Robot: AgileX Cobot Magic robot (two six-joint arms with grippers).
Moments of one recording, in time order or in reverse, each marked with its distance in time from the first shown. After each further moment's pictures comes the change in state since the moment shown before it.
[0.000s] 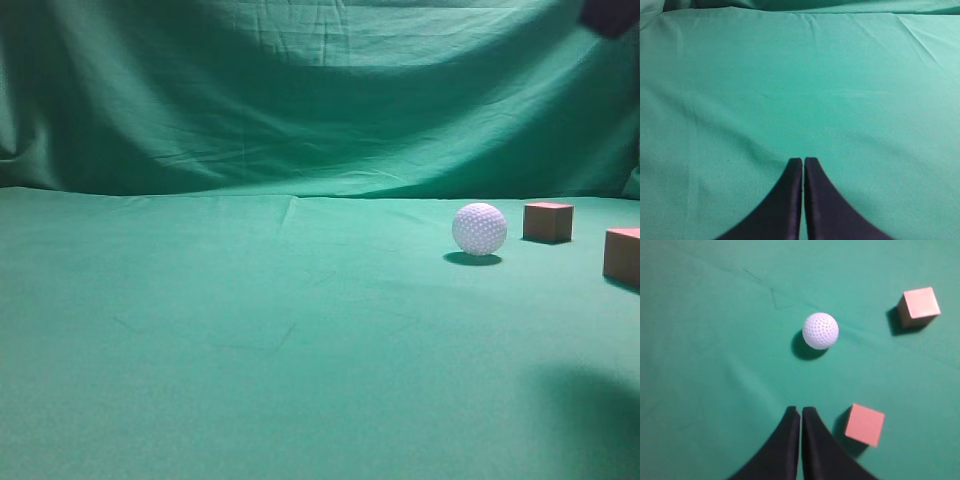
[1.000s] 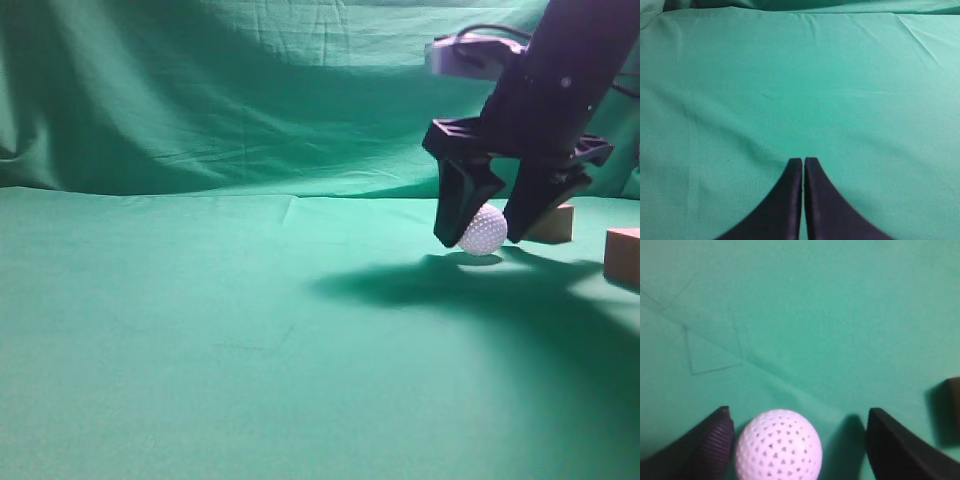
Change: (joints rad) left arm 0.000 0.000 0.000 0.000 0.000 0.000; right arm 0.044 0.634 -0.231 0.023 -0.305 -0.058
